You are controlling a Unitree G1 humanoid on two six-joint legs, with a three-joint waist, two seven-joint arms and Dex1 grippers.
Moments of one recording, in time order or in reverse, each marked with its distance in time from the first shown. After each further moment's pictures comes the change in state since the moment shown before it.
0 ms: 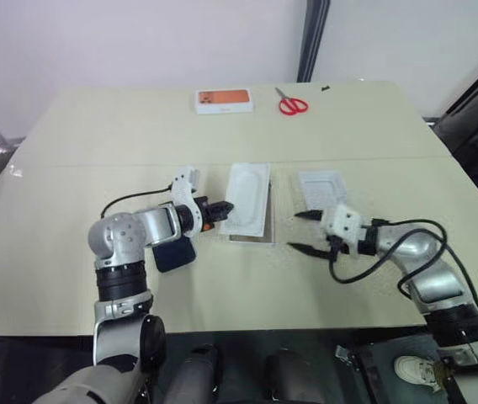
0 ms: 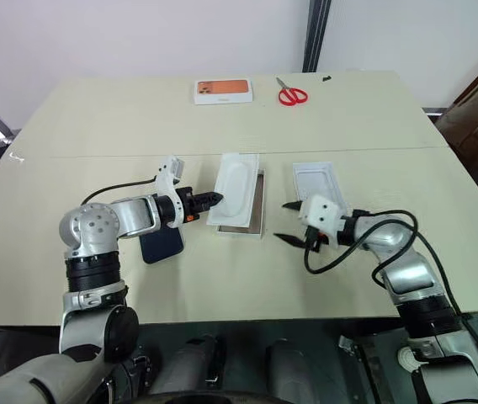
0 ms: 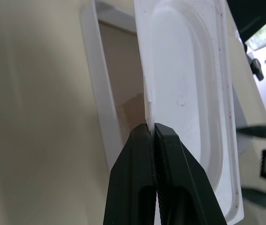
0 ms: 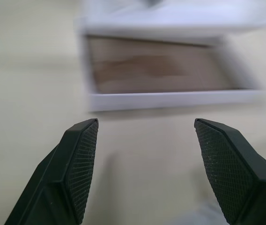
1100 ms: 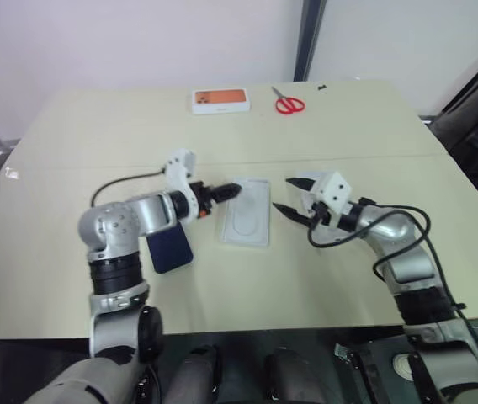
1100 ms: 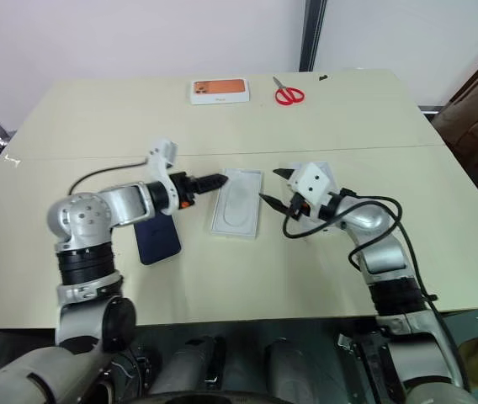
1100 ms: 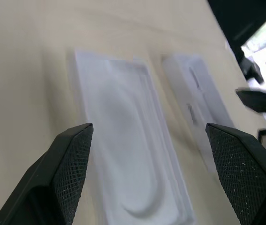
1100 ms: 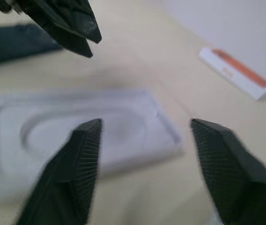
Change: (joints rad) left arm -0.038 0.168 -0.017 -0.051 0.040 -0.154 -0.120; right arm -0.158 0.200 0.035 0.061 -0.013 0.017 -0.153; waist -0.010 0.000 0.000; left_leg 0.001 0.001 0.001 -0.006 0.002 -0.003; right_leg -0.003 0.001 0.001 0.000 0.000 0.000
